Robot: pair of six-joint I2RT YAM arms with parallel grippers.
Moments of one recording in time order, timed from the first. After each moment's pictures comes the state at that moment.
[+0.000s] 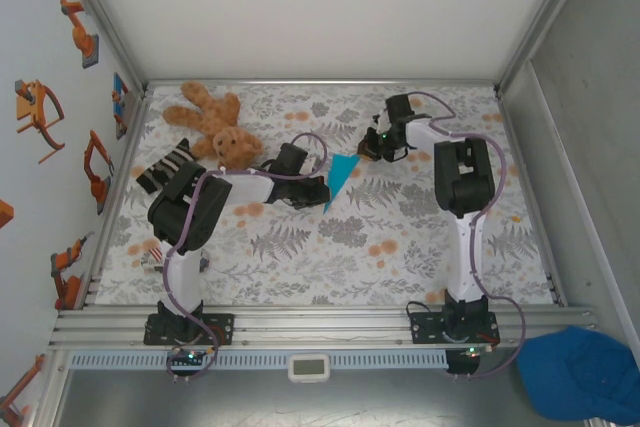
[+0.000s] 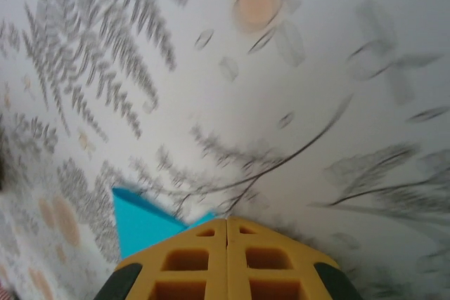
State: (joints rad) left arm -0.67 2.00 1.10 -0.05 0.48 -0.68; right arm 0.22 2.29 1.67 -0.51 -0.56 0.48
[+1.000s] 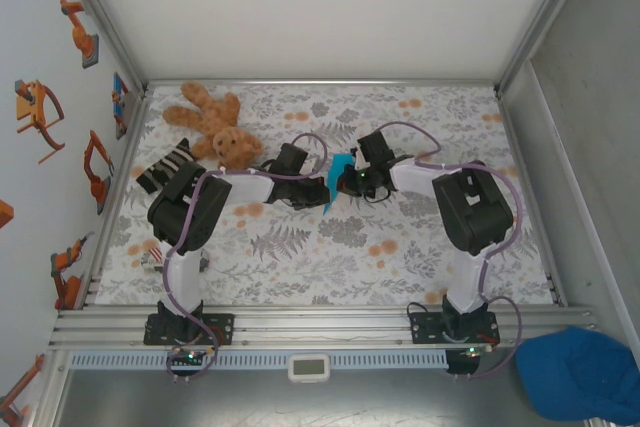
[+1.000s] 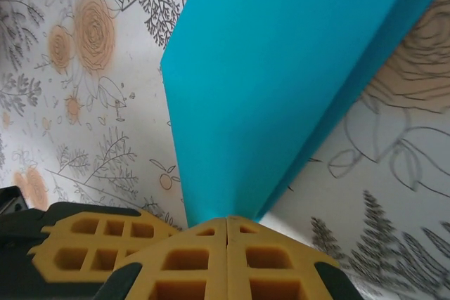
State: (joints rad) left arm -0.67 2.00 1.10 -0.06 0.48 -0.68; right arm 0.49 1.92 1.11 -0.19 -0.45 0.65
